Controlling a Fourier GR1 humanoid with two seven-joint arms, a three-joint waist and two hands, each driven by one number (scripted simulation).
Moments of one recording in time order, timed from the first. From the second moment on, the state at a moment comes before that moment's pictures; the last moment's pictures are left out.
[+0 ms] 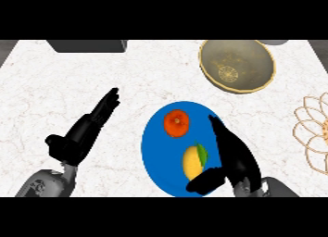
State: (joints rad) left arm -0.18 0.33 -0.35 -1.55 0.23 0.06 0.02; right arm -0.34 -0.38 0.71 -1.79 0.29 -0.20 1.21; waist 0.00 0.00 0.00
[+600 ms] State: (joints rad) left arm -0.16 0.30 -0.34 -1.58 0.19 0.04 0.04; right arm -0.25 -0.27 0.67 -1.65 0.36 -0.20 1.15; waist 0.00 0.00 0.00
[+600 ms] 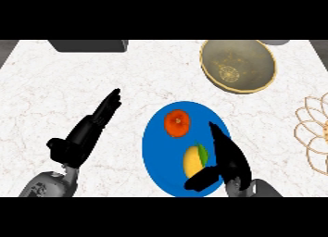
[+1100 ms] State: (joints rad) left arm -0.13 0.26 -0.30 -1.57 0.15 -0.01 0.02; right arm -0.20 -0.18 0.62 -1.62 0.48 -0.19 1.08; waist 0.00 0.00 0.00
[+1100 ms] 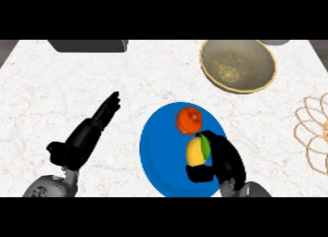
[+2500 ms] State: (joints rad) left arm -0.20 0.17 -0.28 -1.55 0.08 -0.07 0.06; right arm -1.11 -0.04 0.39 -0.75 0.95 -0.09 1.09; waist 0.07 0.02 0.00
